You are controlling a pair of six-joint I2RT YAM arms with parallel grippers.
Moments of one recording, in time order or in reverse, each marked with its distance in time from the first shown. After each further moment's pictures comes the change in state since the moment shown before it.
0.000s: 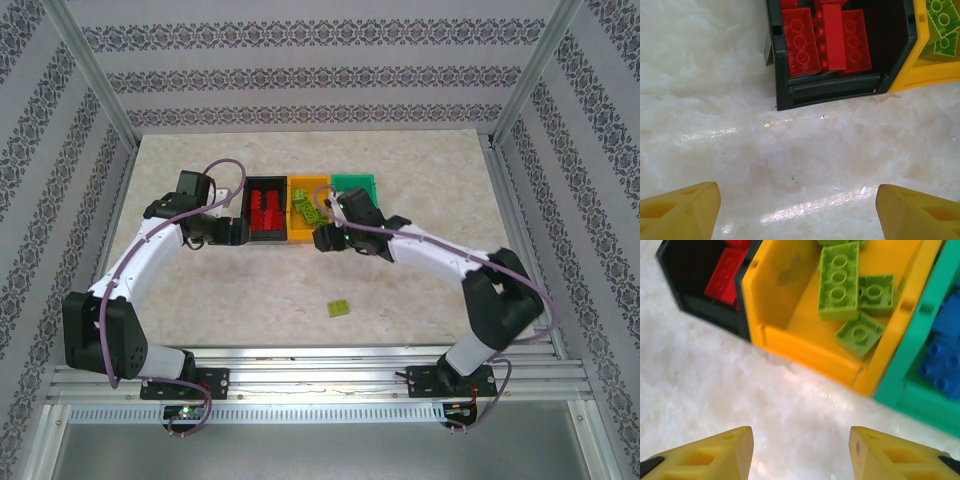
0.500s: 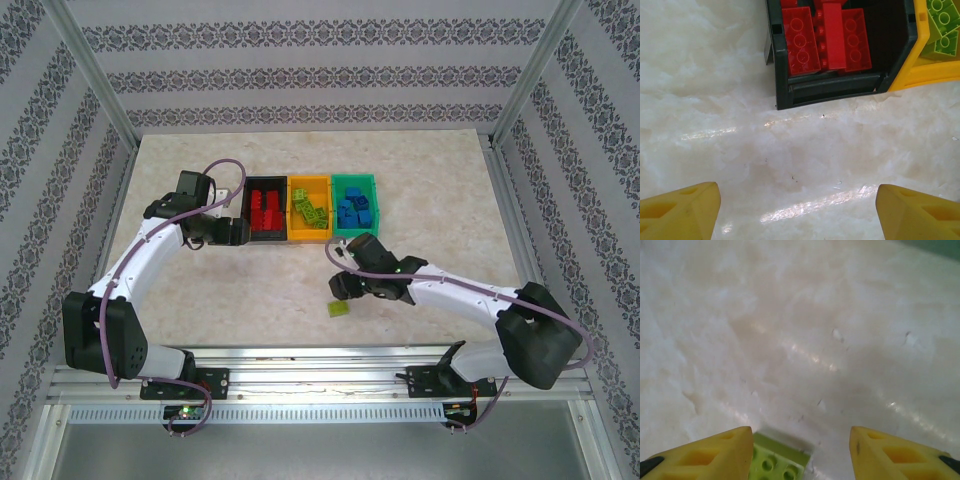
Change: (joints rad) left arm 0.000 0.000 0.000 -0.002 0.000 0.000; right arm 0.134 -0.222 -0.307 -0.076 0.058 0.008
